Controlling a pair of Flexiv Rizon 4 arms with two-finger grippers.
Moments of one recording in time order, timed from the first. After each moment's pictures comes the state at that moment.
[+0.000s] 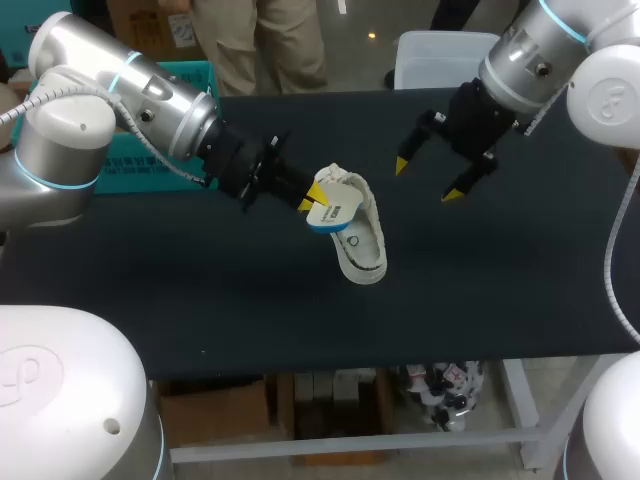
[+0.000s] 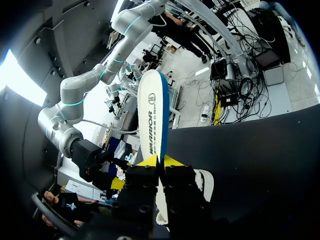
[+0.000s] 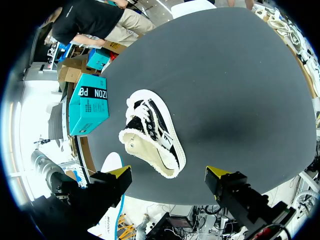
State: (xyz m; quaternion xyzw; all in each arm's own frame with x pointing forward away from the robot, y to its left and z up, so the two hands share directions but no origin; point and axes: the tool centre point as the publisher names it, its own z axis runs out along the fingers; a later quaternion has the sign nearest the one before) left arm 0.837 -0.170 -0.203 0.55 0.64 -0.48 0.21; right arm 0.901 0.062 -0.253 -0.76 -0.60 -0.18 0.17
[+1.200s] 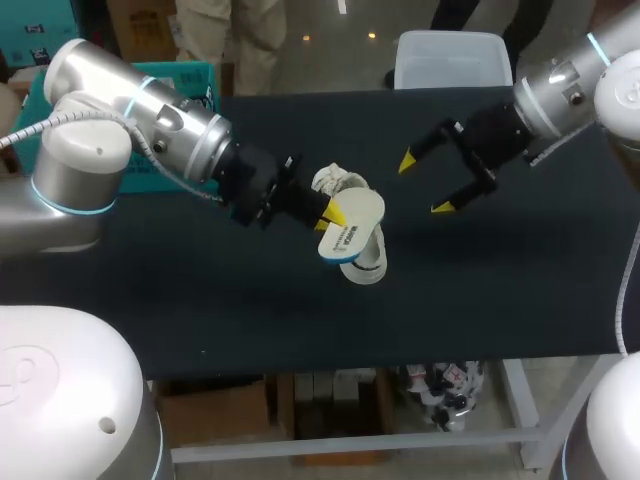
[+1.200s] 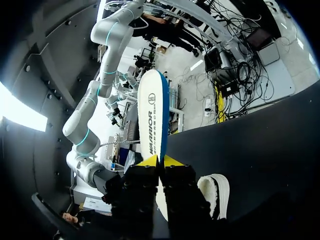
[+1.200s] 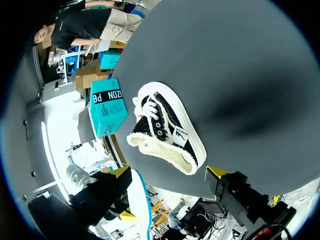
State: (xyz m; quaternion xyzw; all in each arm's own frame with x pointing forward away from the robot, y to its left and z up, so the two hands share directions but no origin) left arm 0.811 -0.194 -0.215 0.61 0.58 -0.48 0.26; right arm 0.909 0.067 -0.272 -0.75 -0.52 -0.22 0.34
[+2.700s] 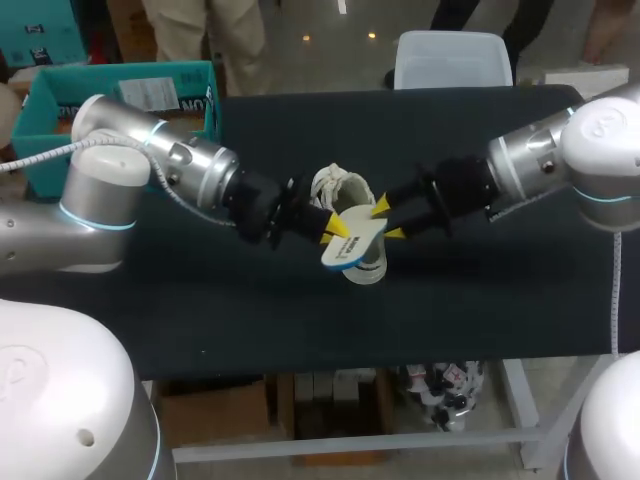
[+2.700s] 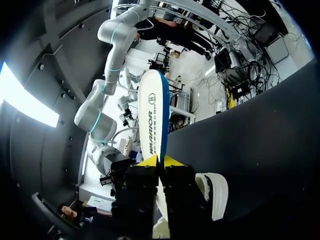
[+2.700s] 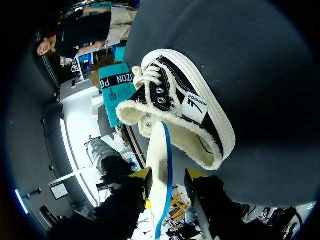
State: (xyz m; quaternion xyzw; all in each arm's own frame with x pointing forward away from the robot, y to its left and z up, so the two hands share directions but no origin) left arm 0.837 -0.201 -0.268 0.57 0.55 -0.54 0.28; right arm 0.872 0.132 -0.307 -0.71 -0.49 -0.28 0.42
